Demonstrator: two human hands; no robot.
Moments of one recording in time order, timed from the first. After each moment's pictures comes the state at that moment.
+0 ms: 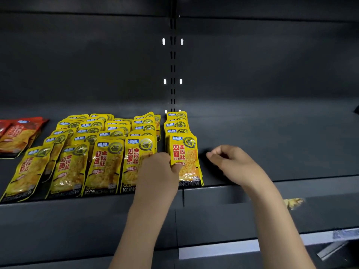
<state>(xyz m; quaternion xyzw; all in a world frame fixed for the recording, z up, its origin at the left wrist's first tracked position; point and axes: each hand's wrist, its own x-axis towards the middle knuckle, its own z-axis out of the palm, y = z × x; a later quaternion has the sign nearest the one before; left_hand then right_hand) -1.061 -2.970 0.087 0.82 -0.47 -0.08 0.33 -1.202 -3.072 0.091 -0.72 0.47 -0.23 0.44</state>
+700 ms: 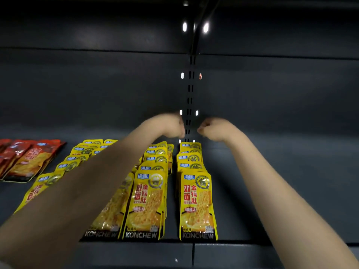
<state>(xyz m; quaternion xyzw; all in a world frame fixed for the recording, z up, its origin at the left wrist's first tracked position) -0.957 -3.107 0.194 0.80 -0.58 -0.12 0.07 -1.079 -3.198 0.171 -0.87 0.42 -0.12 0.22</state>
